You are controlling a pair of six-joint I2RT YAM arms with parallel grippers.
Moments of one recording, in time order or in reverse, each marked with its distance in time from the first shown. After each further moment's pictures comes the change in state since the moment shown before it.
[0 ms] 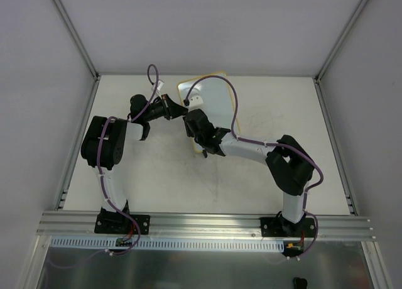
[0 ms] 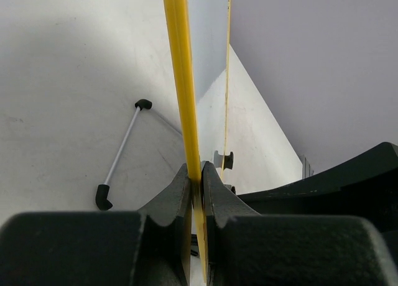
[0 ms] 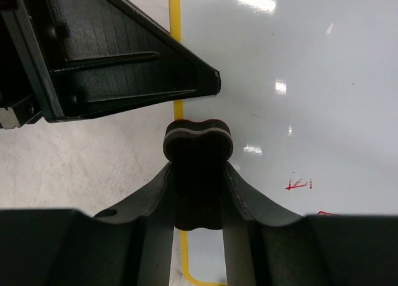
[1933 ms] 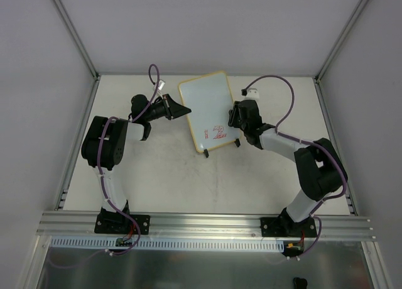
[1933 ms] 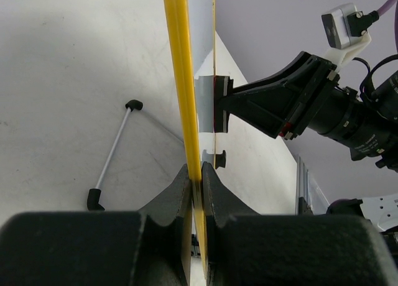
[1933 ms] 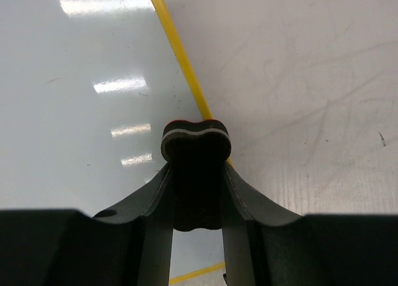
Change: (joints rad) left arm -0.012 -0.002 0.001 0.013 0.000 -0.021; right arm -0.433 -0.218 -0.328 0.102 -0.203 0.136
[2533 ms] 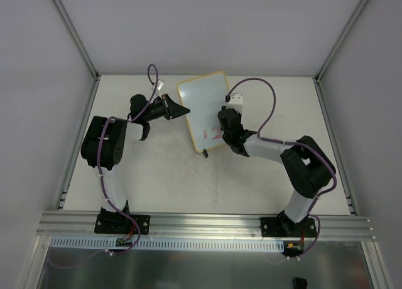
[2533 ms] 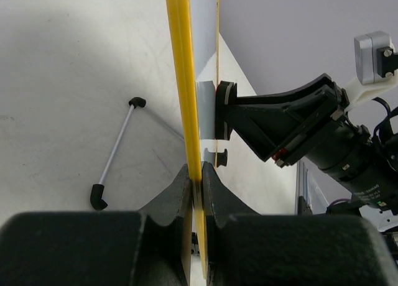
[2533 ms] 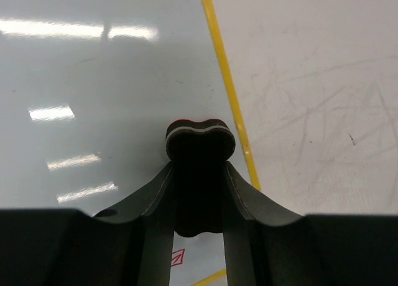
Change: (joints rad) left arm 0.012 0.000 0.000 -0.009 0.010 -0.002; right arm 0.203 0.078 0.010 0.107 0.386 -0.103
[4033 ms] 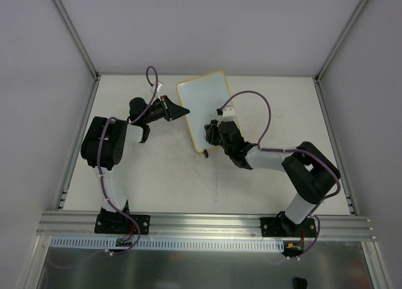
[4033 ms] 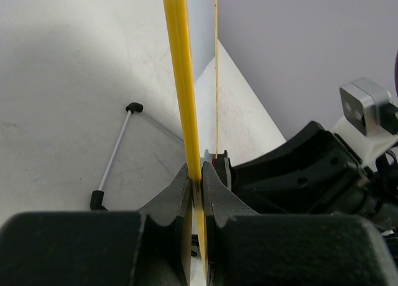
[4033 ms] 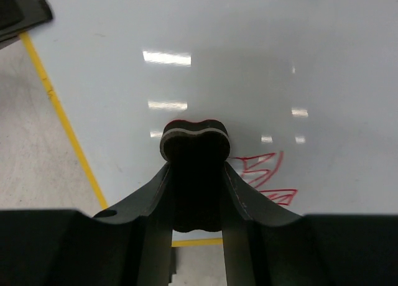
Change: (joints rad) left arm 0.000 0.000 -0.043 0.093 -0.016 0.004; right arm 0.080 -0.056 -0.166 0.182 -0.330 0.084
